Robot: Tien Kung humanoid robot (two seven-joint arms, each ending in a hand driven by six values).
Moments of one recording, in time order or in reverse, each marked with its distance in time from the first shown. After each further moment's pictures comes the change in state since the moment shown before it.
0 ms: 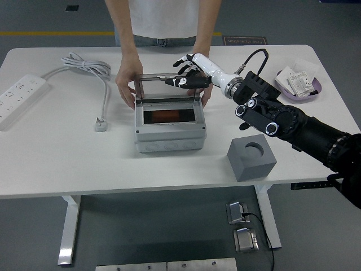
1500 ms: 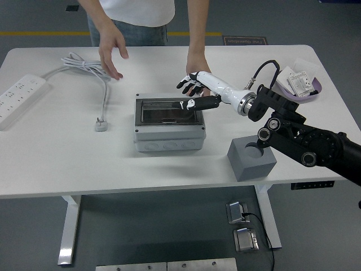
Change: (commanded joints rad) left arm 0.040 -0.022 0.047 0.001 -0.089 0.003 -0.016; right arm -0.241 -0.273 0.322 0.538 -0.417 0.108 -0.225
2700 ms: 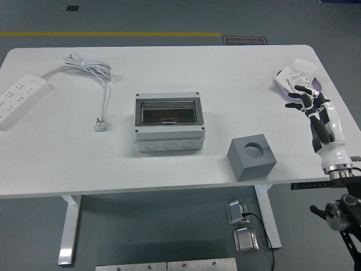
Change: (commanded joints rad) left arm 0.042 -0.011 -0.036 0.000 -0.013 0.005 -0.009; right arm -0.866 0.060 0.813 0.288 0.399 -0.125 0.493
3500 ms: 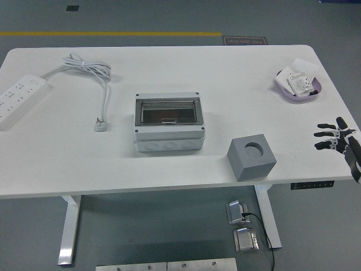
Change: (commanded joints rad) left arm -0.005 0.010 -0.023 0.000 0.009 0.002 0.001; right arm -0.288 -0.206 0.226 0.151 -0.062 0.261 -0.363
